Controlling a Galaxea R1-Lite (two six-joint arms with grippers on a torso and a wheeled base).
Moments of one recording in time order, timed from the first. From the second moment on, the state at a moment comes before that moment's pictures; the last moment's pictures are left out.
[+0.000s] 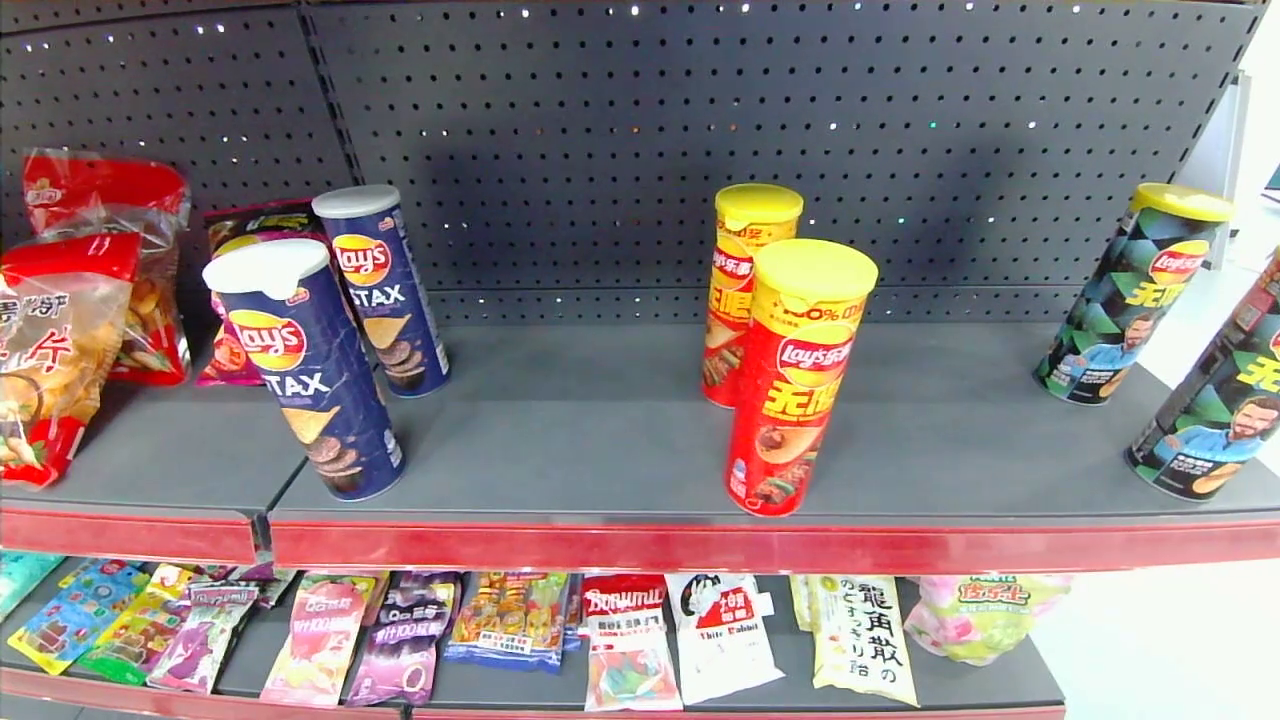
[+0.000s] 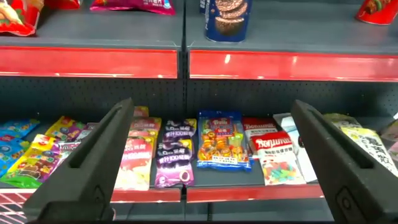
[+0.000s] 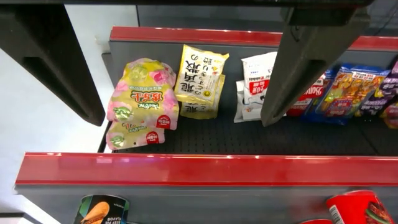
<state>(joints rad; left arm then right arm) 0.00 0.00 -0.02 0.01 -0.07 -0.05 0.00 0.00 0.00 0.00 0.03 0.00</state>
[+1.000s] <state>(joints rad) 0.00 0.00 -0.02 0.01 -0.06 -0.08 0.05 0.28 -0.36 -0.02 0.05 0.07</state>
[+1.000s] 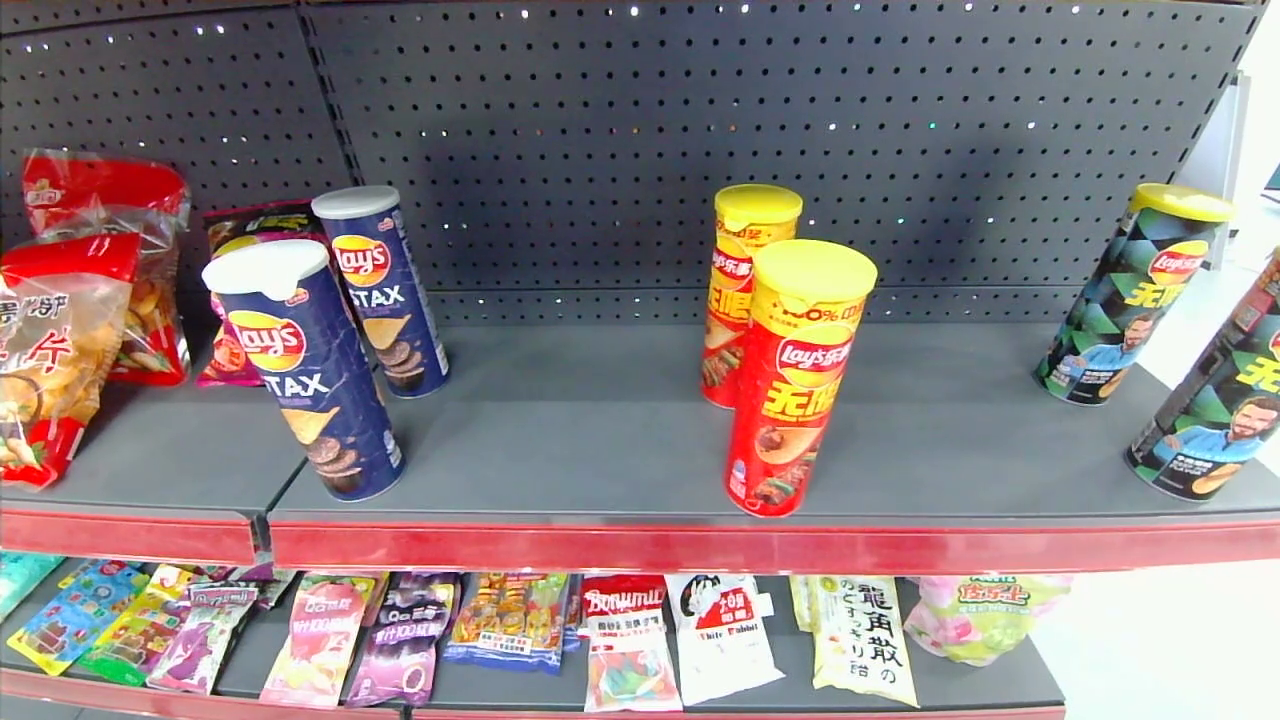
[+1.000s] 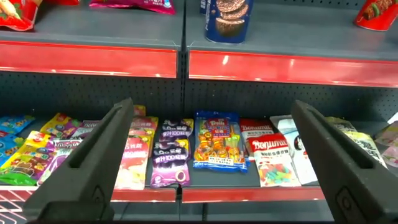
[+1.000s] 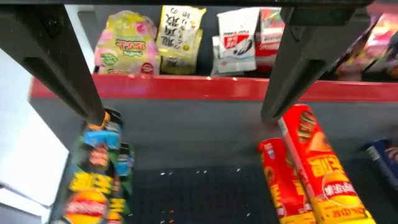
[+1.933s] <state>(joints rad) 0.00 0.00 -0.02 0.01 -0.06 -0.08 0.46 1.26 -0.60 -0.15 -0.09 0.04</state>
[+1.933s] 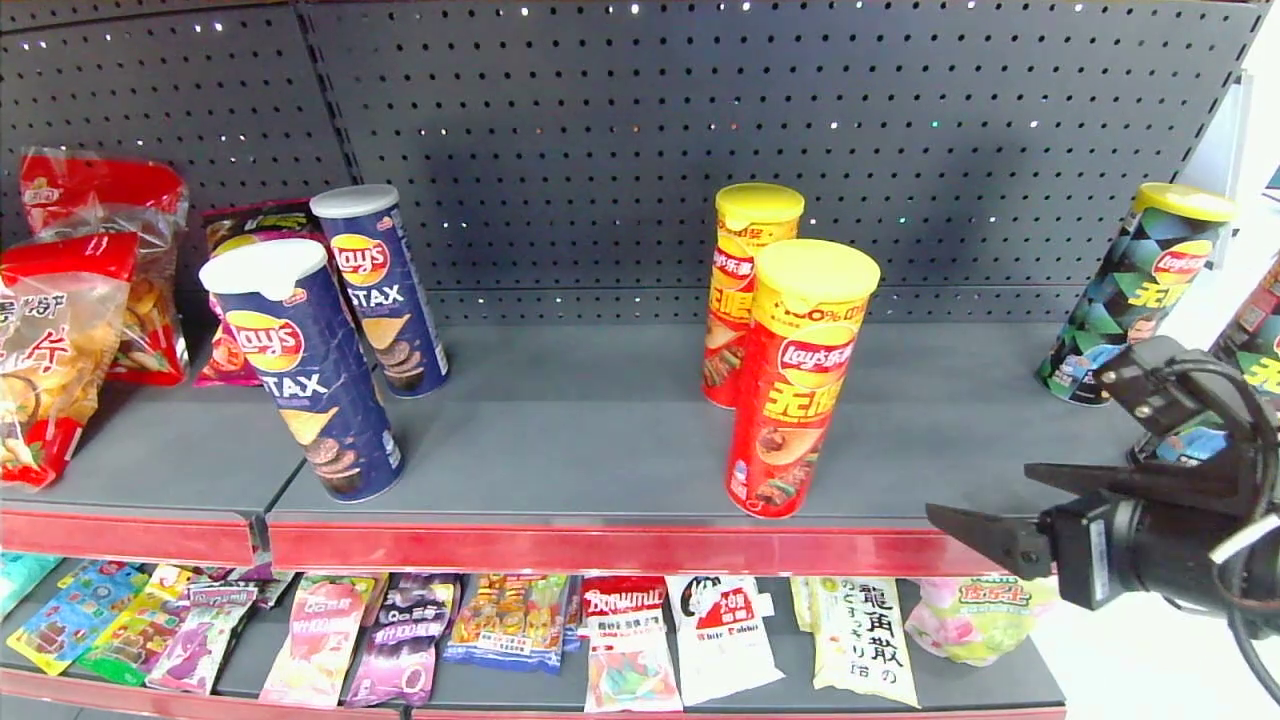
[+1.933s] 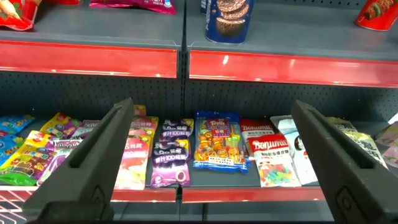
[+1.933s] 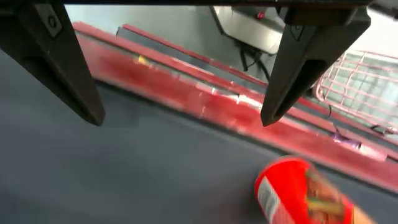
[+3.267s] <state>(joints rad) 0.00 0.00 -0.02 0.01 -0.06 -0.08 0.53 1.60 -0.75 -0.24 -0.17 0.03</state>
